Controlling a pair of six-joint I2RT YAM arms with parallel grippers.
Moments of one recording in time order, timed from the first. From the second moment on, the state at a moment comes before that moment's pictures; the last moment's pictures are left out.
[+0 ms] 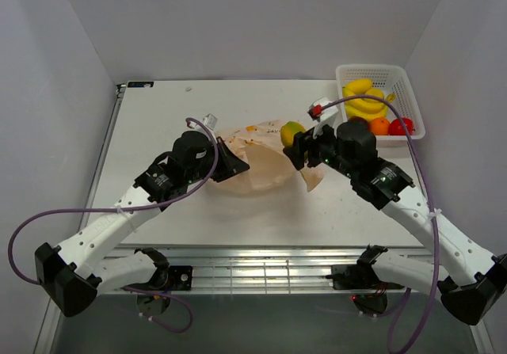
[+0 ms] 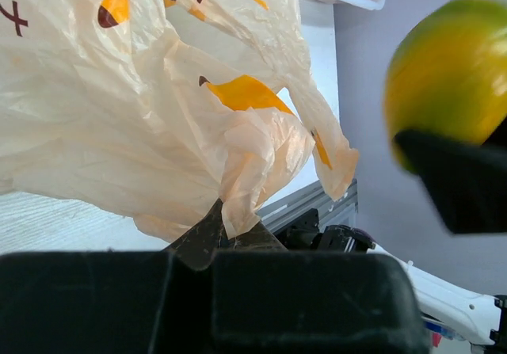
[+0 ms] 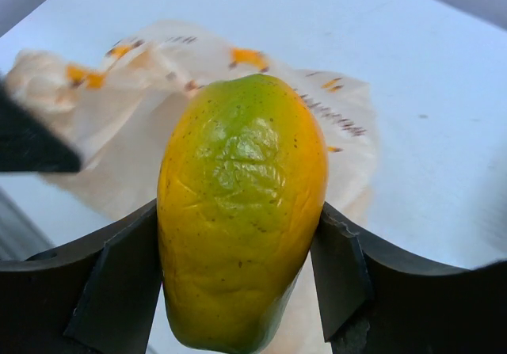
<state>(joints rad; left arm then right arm) -0.71 1.07 1.01 -0.40 0.09 -0.93 0.73 1.00 1.05 -0.35 -0.05 0.08</state>
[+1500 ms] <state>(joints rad) -0.70 1.13 1.09 -0.99 -0.26 -1.03 0.02 1.61 1.36 -0.31 0.23 0.25</state>
